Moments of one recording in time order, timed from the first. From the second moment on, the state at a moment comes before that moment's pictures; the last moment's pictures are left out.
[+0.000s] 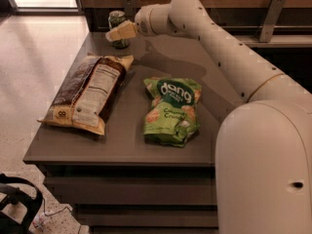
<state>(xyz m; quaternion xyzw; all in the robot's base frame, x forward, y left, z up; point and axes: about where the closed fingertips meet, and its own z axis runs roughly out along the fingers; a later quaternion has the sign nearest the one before) 0.848 0.085 0.916 -0.40 0.70 0.22 0.55</state>
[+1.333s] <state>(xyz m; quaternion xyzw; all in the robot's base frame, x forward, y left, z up) 0.872 0.118 0.897 -0.38 0.69 0.27 0.55</state>
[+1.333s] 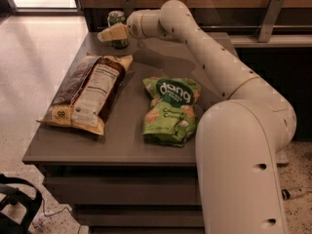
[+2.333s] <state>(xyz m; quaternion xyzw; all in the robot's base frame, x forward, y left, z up) 0.889 0.134 0.890 -0.37 0.68 0.28 0.57</state>
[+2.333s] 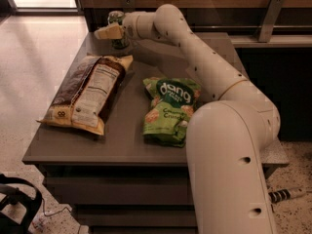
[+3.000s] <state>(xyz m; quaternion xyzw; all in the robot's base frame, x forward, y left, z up) 0.888 0.140 0.887 -0.37 0.68 0.28 0.56</state>
